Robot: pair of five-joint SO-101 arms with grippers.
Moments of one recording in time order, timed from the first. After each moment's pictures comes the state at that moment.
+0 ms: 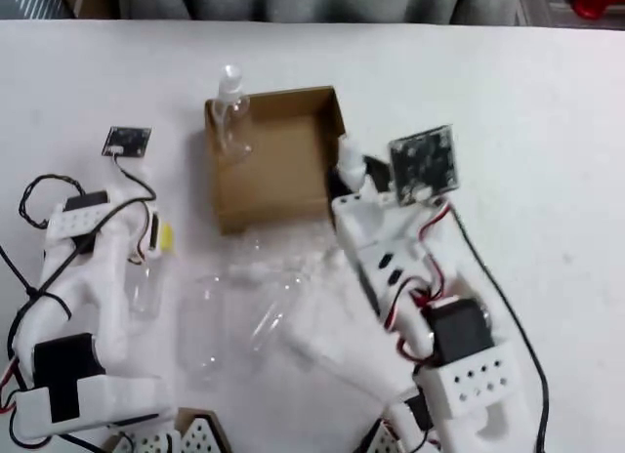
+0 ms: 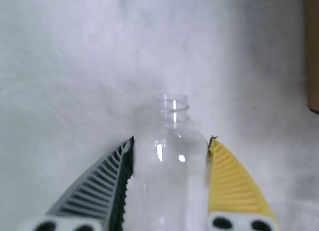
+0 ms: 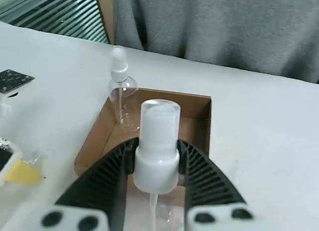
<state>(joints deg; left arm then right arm) -19.4 -4.4 39.8 50.8 -13.0 -25.3 -61.6 47.6 43.4 0.0</state>
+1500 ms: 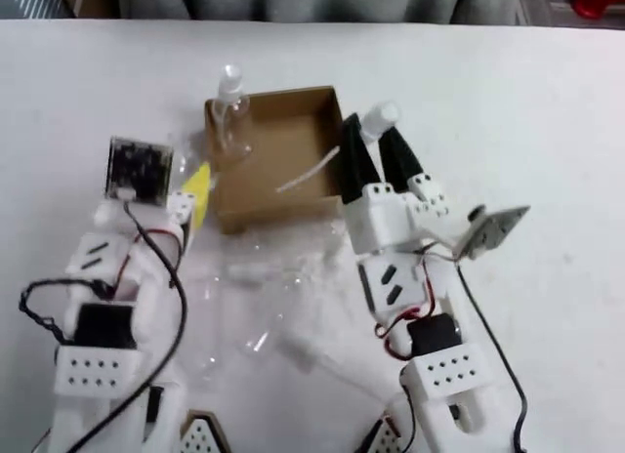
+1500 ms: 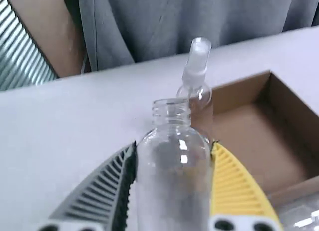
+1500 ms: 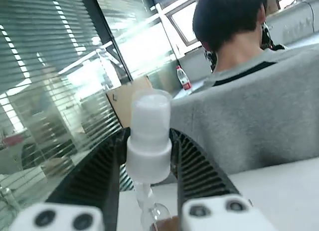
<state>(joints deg) -2.2 -66.4 65.5 30.4 -7.3 -20.3 -62.8 77.8 -25.9 -24.7</state>
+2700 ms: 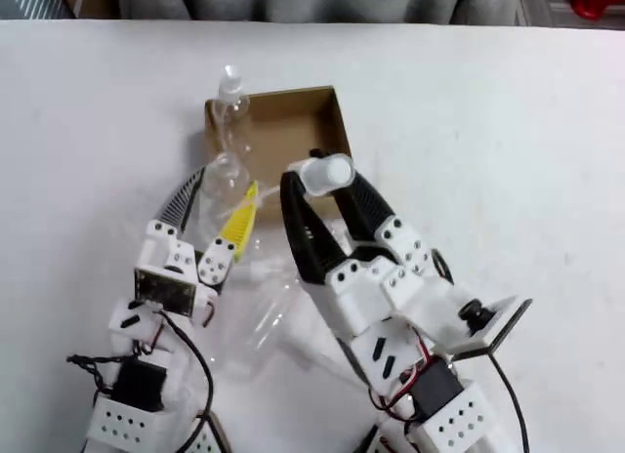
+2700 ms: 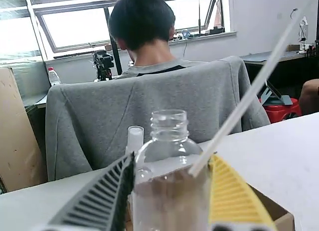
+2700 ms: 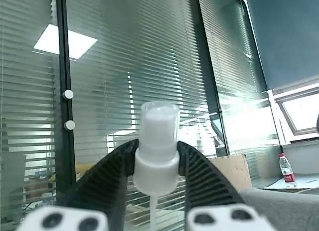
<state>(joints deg) 10.2 -103.3 97.2 12.0 -7.3 -40.3 -83.3 75.5 -21.2 -11.6</state>
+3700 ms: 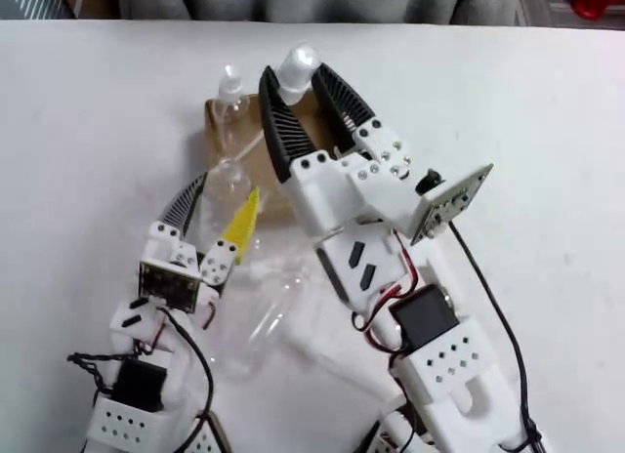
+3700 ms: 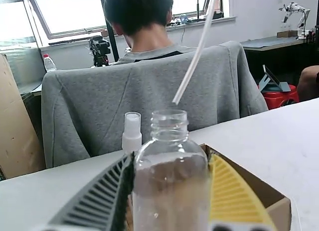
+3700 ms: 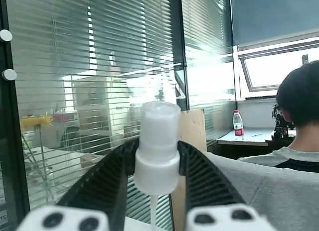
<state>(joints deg) 10.2 -103.3 97.2 15.3 -7.3 -34.9 -53.8 45.6 -6.4 -5.8</state>
